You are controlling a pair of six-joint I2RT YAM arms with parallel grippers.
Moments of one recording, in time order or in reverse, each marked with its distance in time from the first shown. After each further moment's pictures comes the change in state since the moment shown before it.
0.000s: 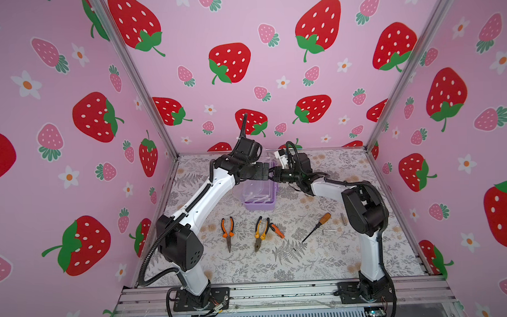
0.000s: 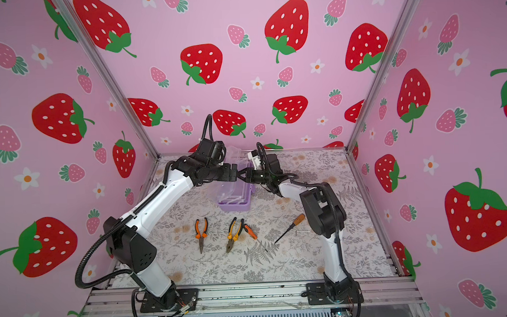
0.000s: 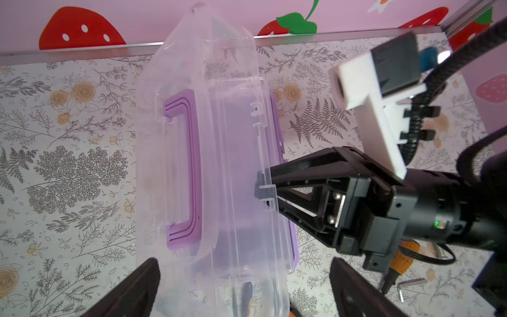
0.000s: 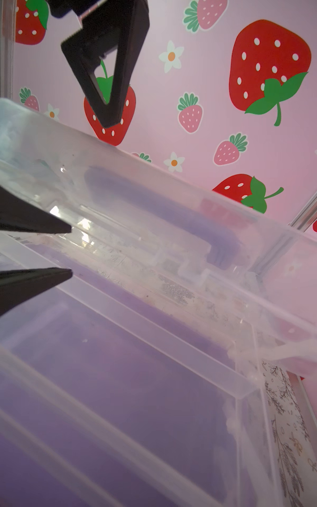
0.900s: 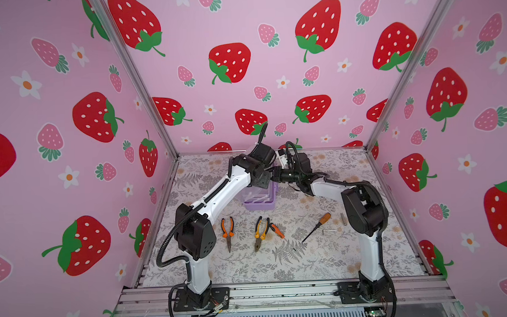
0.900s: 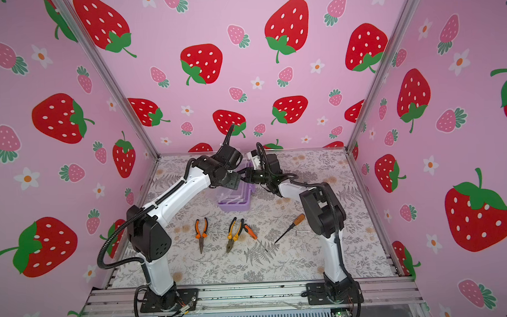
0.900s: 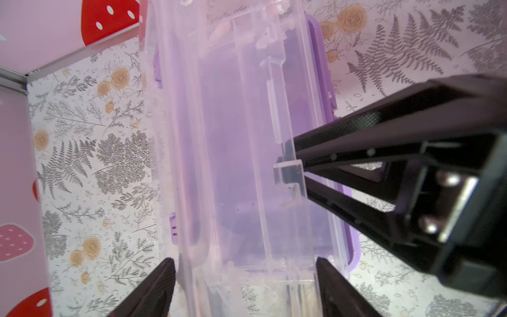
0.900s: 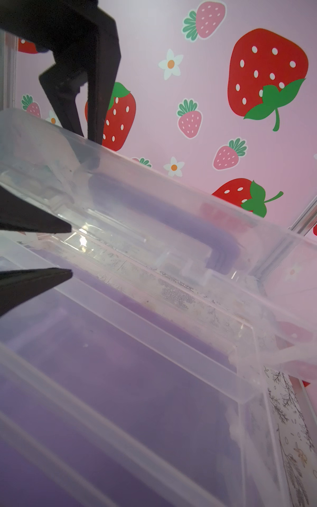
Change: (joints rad) left arm -0.064 0.132 0.074 -0.149 -0.225 0.052; right arm 0.001 0.001 0.002 0.016 -0.010 0.018
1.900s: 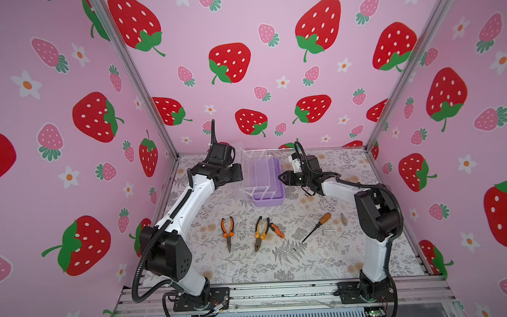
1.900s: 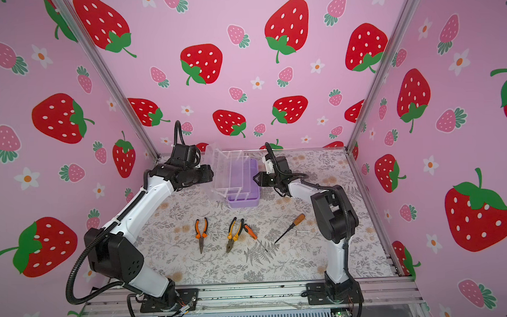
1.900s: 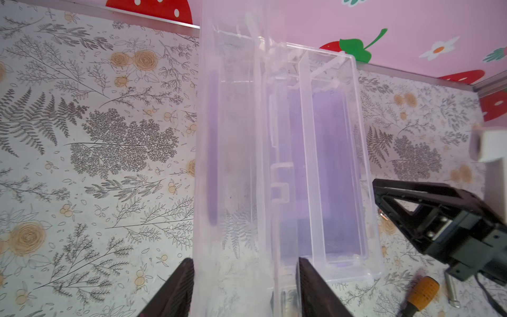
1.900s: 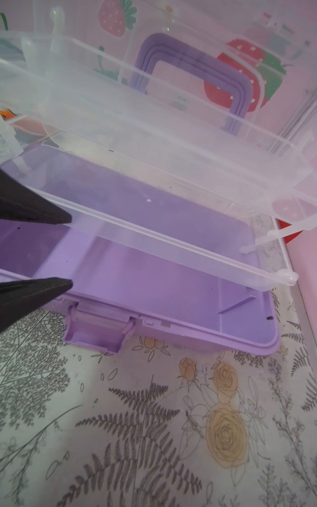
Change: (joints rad) left arm 0.303 -0.292 -0.347 0.315 0.356 -0.127; right arm -0.075 -0.126 -0.101 -0.359 0.345 -0.346
